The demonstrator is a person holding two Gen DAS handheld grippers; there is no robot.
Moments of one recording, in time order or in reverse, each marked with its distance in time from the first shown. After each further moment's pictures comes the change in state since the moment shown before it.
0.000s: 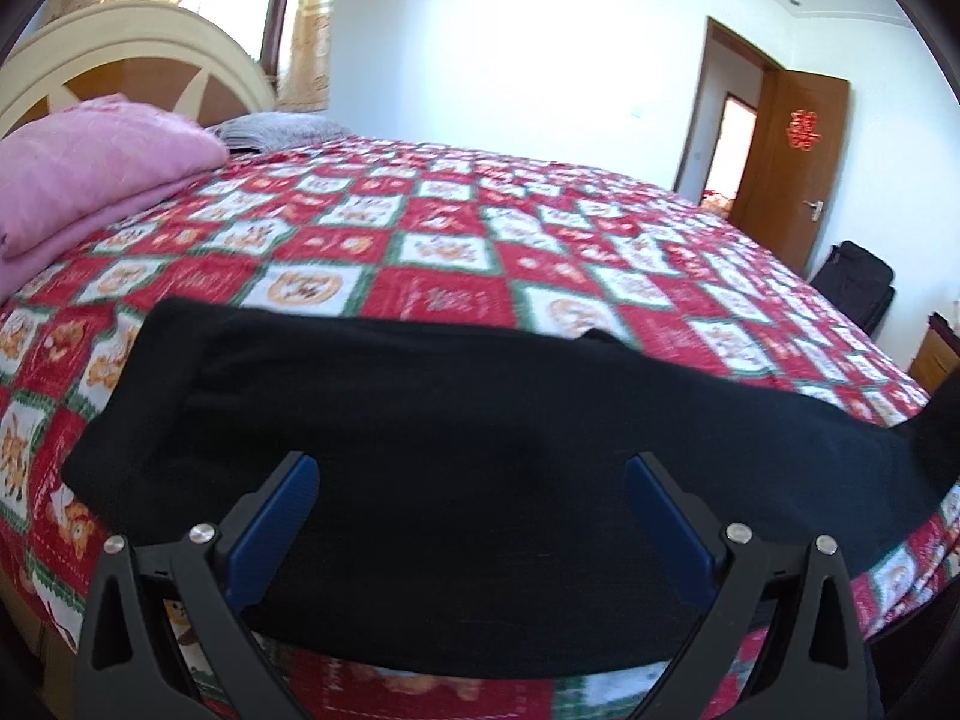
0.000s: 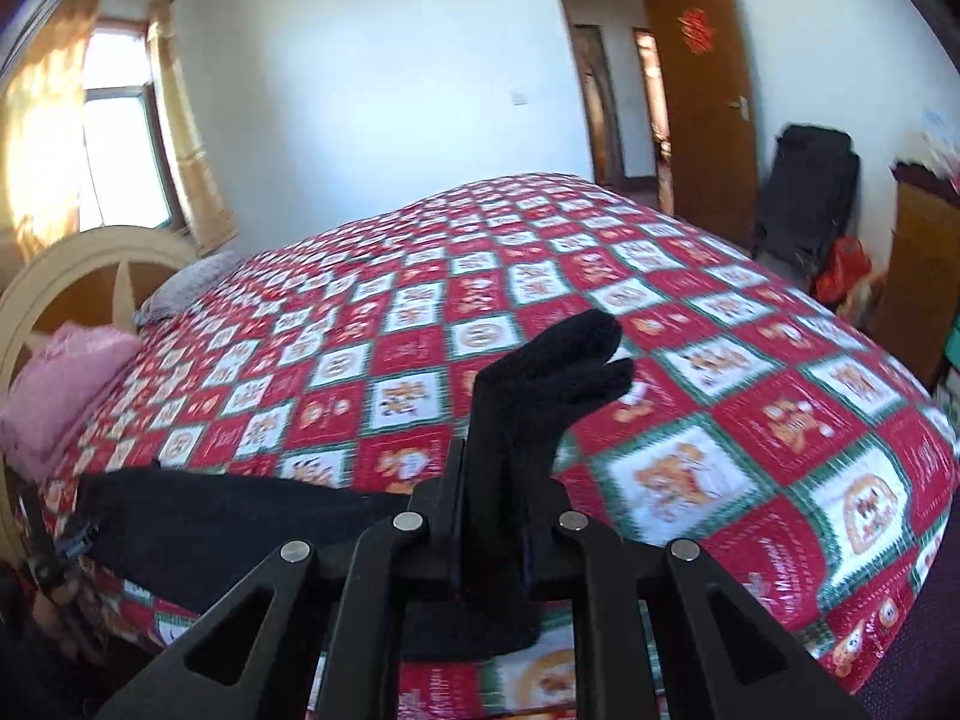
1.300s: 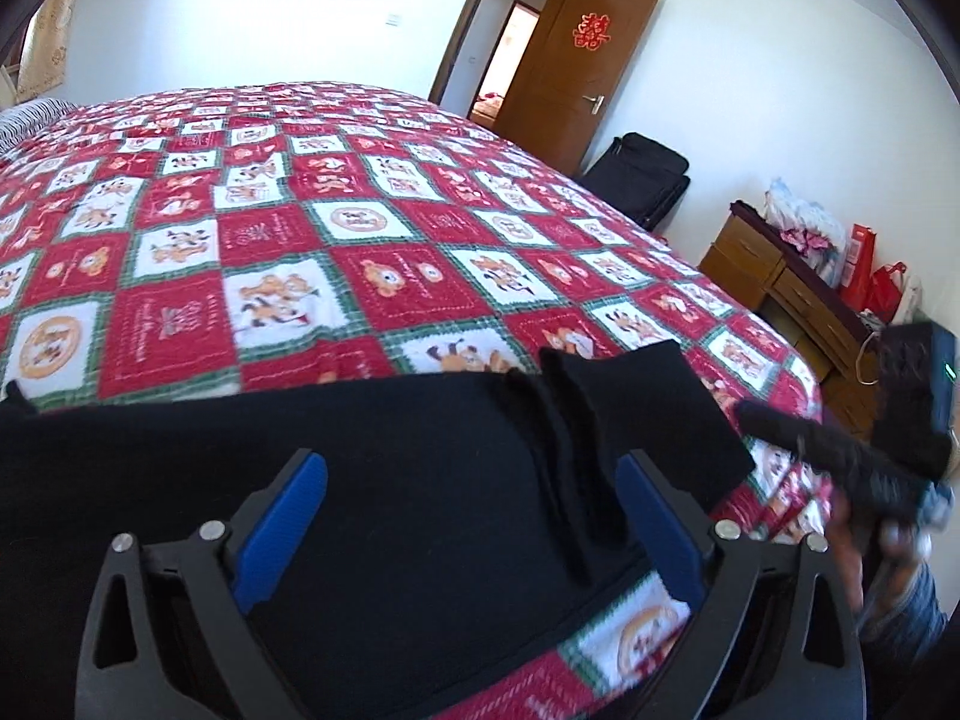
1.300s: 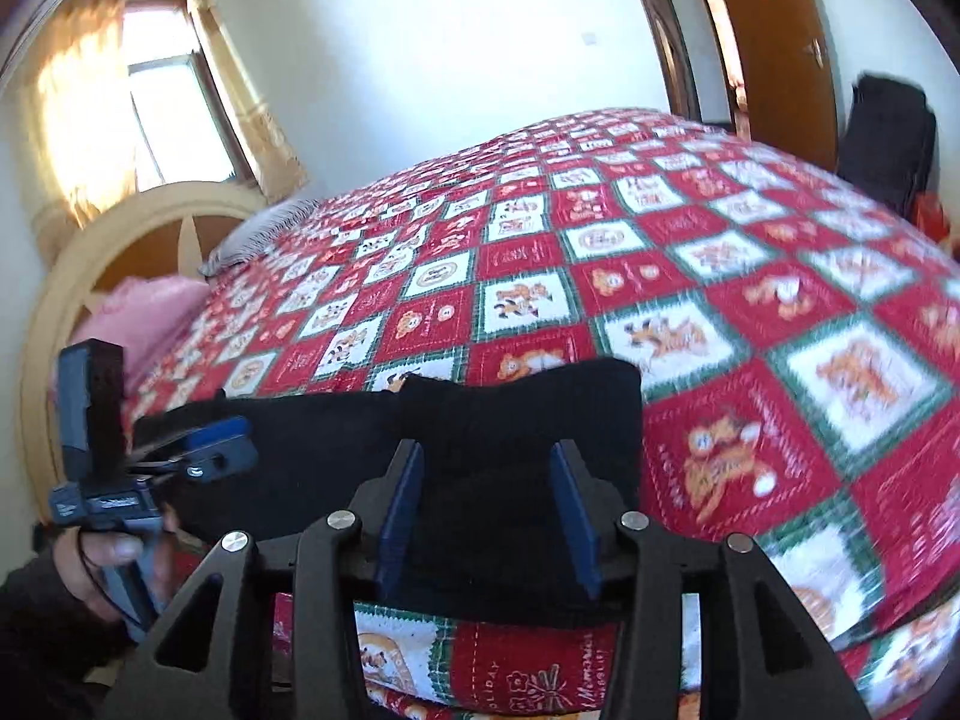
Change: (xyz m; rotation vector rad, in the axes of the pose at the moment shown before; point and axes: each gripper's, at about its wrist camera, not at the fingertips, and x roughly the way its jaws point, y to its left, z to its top) left arm 0.037 -0.225 0.016 0.195 0.238 -0.506; right arm 0.051 0.034 -0.056 0.017 0.158 0.220
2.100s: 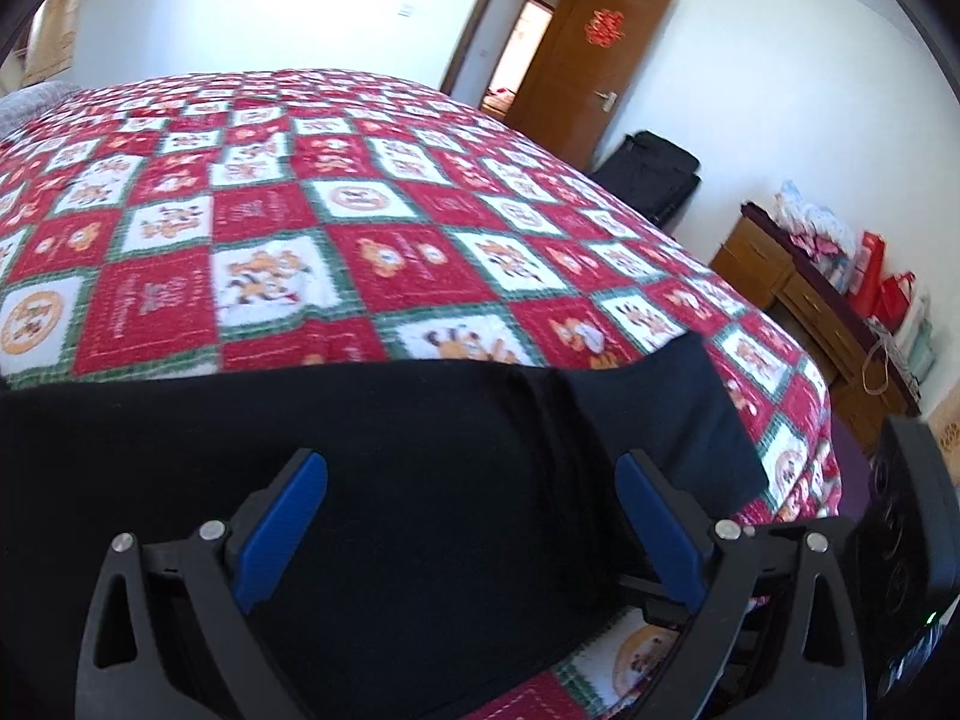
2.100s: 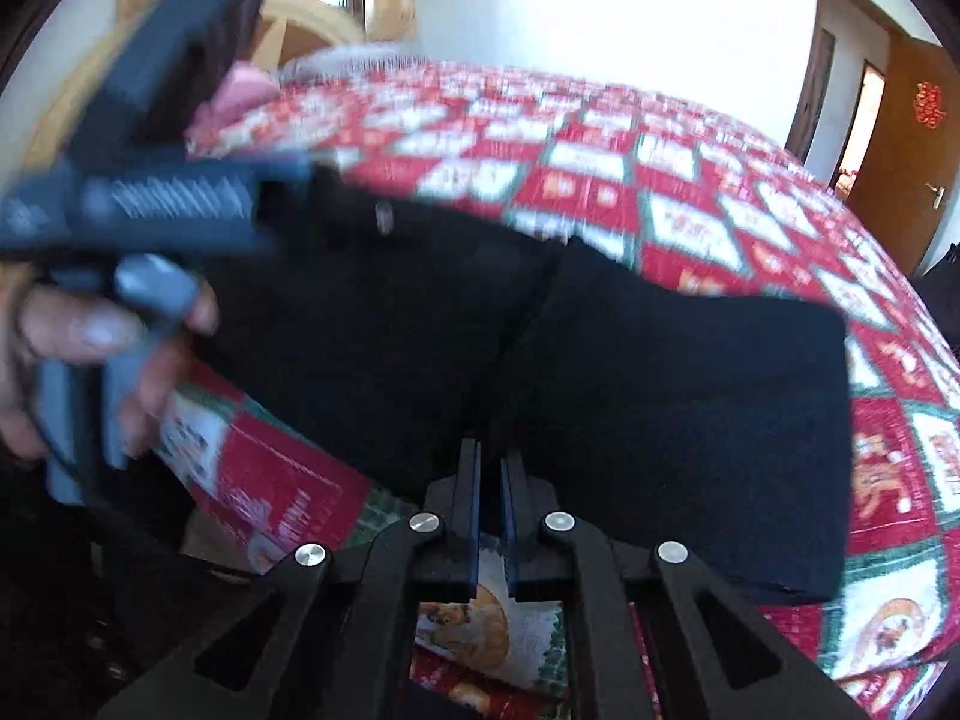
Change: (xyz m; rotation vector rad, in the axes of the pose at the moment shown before) left arm 0.014 -0.003 -0.006 -0.017 0.030 -0.017; right arm 0.066 0.086 -0.053 -0.409 0.198 -0.063
